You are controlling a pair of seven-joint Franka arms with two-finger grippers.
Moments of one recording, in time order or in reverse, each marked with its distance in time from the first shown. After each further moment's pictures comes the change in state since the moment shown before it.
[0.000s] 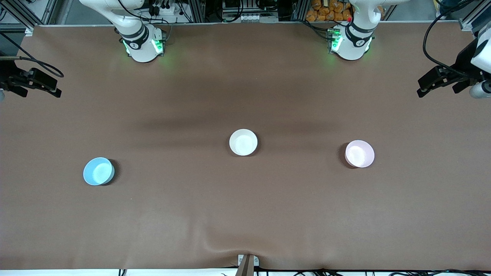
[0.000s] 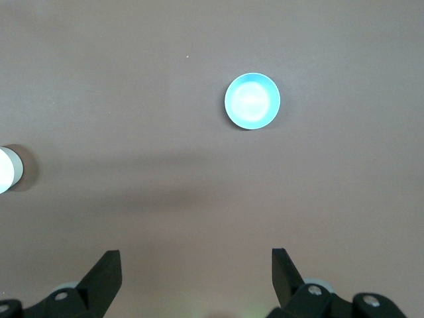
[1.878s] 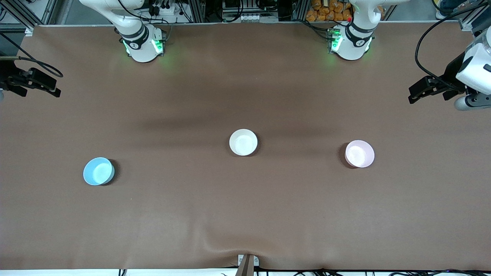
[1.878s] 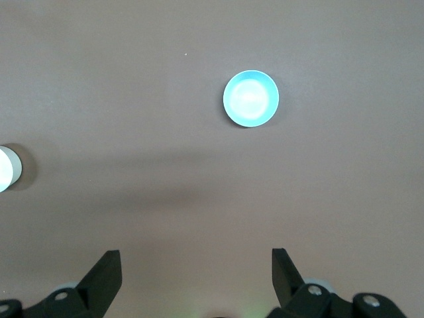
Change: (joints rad) left arm -0.008 0.047 -0.008 0.006 0.000 -0.010 0.002; right arm -0.001 0.000 -0.005 0.000 0.000 -0.008 0.000
